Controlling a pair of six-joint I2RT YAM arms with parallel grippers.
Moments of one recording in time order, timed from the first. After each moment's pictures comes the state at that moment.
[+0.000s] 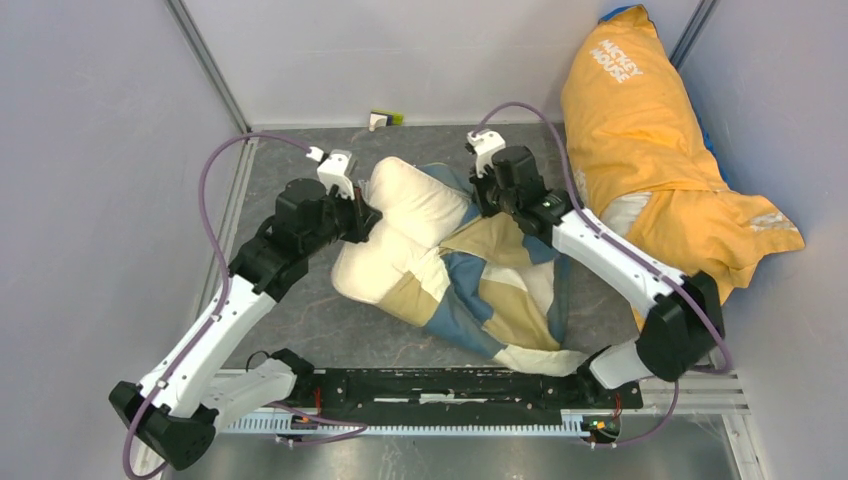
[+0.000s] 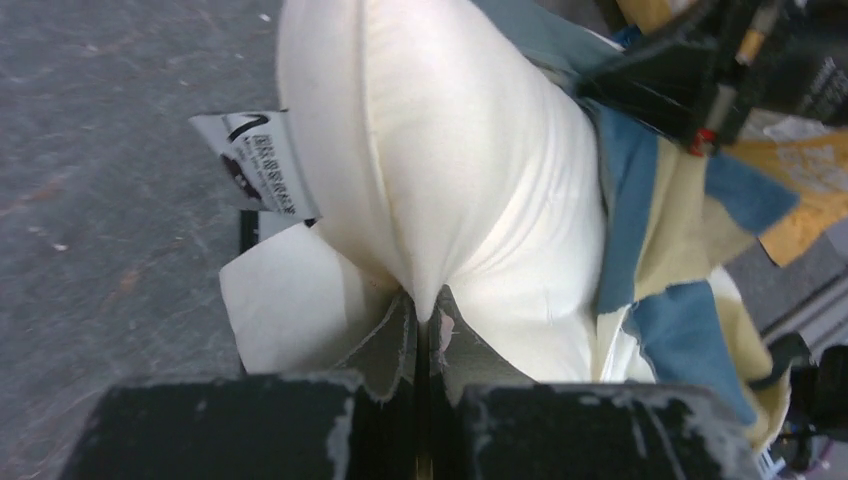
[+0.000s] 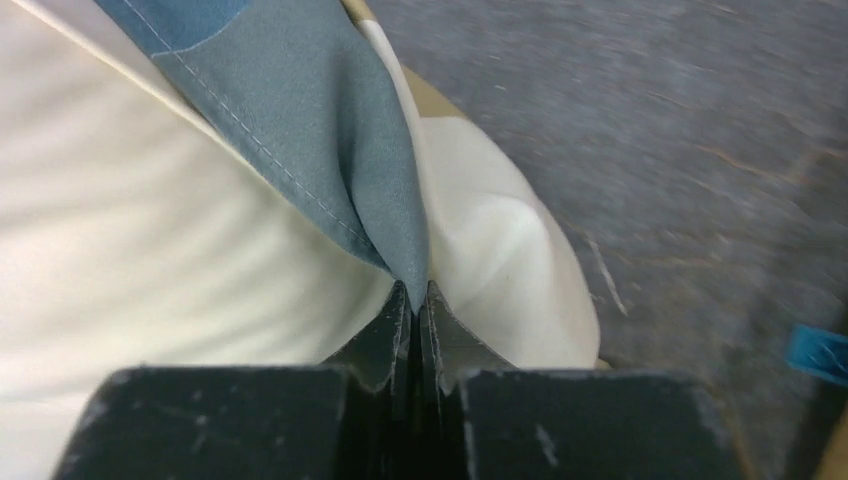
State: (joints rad) left arm -0.52 0.97 1.03 -0.45 0.06 -0.29; right arm 0.59 1.51 1.26 -0.31 0.03 0.03
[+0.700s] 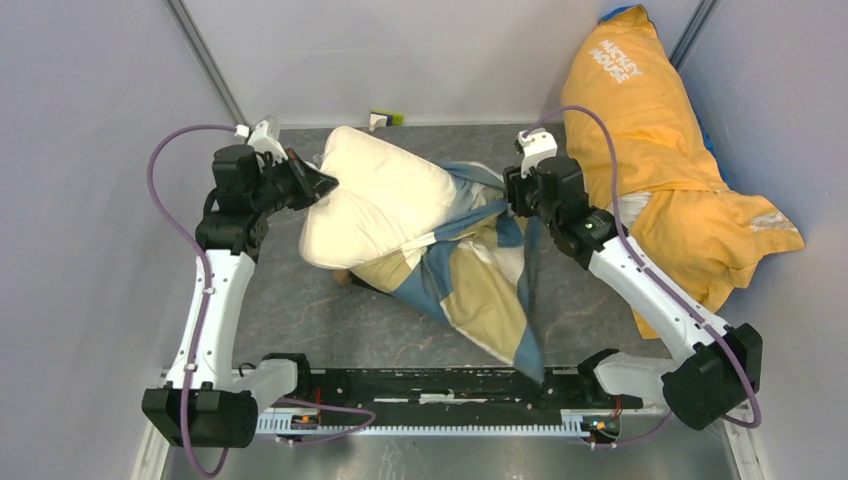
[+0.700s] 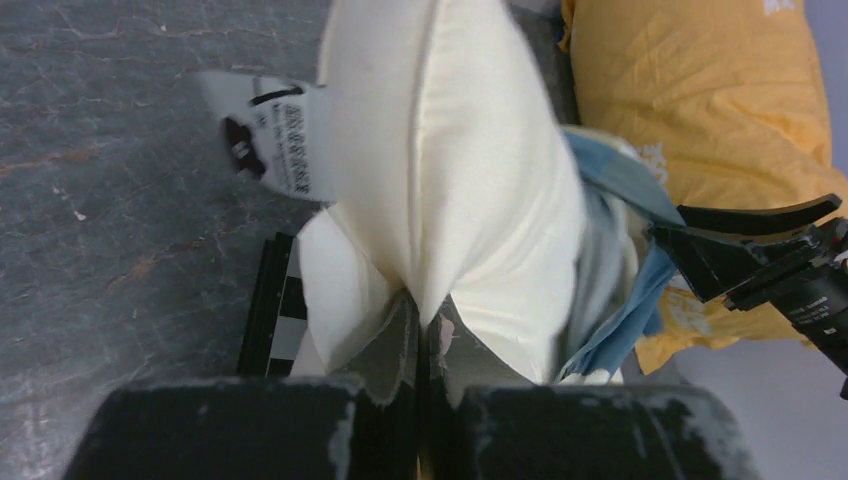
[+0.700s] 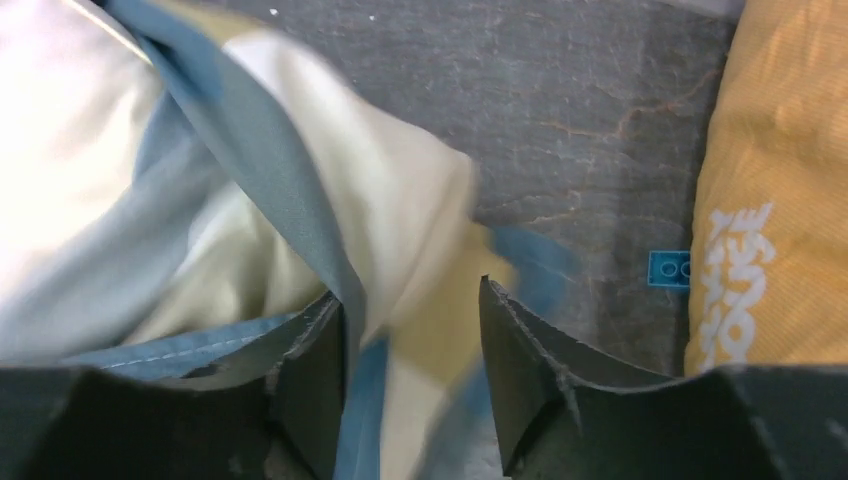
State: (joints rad) left arm -0.02 1.10 1.24 -0.57 0.42 -0.44; right arm 0.51 1.23 1.07 -0.26 0.23 0.06
